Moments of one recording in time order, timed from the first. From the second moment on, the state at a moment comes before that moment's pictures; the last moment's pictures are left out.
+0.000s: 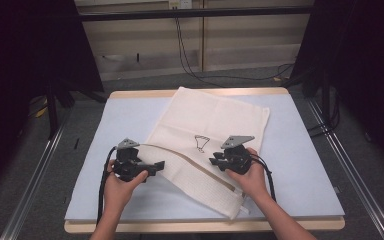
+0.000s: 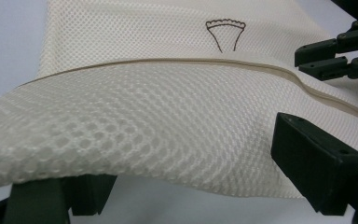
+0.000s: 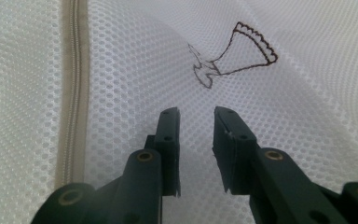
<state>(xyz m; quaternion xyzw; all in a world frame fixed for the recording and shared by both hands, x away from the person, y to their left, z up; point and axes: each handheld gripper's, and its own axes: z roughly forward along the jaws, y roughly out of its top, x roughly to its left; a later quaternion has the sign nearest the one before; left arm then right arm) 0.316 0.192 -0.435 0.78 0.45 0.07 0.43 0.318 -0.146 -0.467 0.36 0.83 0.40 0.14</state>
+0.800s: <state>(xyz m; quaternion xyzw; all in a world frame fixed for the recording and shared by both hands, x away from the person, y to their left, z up) 0.326 0.241 -0.437 0.78 0.47 0.10 0.40 0.318 -0.151 -0.480 0.35 0.84 0.38 0.13</state>
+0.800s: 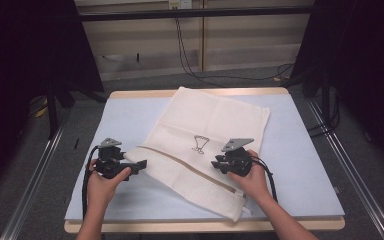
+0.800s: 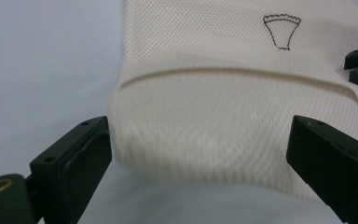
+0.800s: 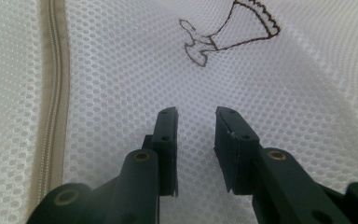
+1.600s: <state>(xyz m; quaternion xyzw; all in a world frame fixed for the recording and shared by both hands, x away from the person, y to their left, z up) 0.344 0.247 -0.443 0.79 0.48 0.11 0.38 0.308 -0.168 -0.464 0.39 0.82 0.39 0.14</state>
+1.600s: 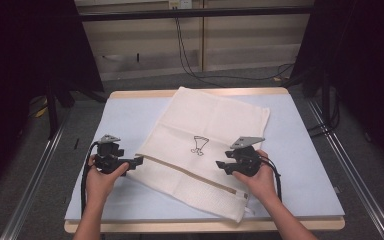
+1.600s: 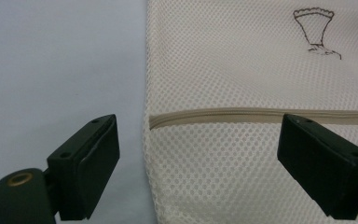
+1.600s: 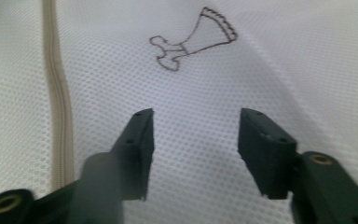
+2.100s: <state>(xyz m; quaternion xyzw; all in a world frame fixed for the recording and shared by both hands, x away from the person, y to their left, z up) 0.354 0.238 -0.455 0.81 0.45 0.12 0.35 0.283 -0.215 -0.460 0.43 0.81 0.37 0.16</state>
